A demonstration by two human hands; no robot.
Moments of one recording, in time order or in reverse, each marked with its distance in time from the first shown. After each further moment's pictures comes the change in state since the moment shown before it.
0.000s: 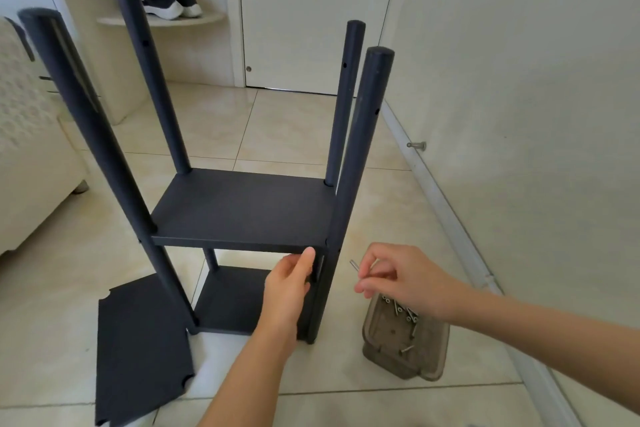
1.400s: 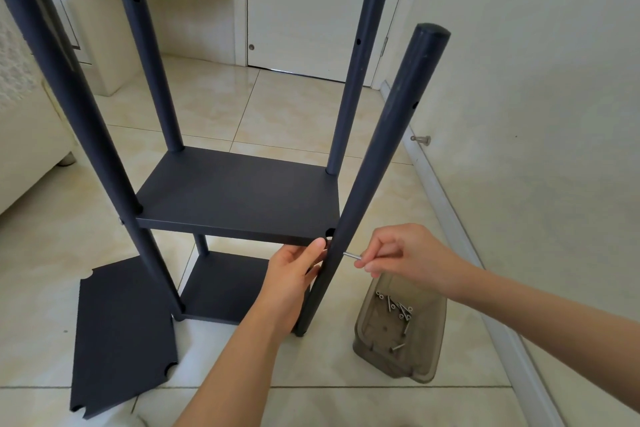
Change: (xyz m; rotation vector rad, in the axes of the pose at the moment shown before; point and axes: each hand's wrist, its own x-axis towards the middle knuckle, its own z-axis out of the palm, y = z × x) left_hand 0.030 -0.012 0.009 -0.203 -0.179 0.007; right_hand 0.034 0.025 -0.019 -0.041 -0.003 -0.106
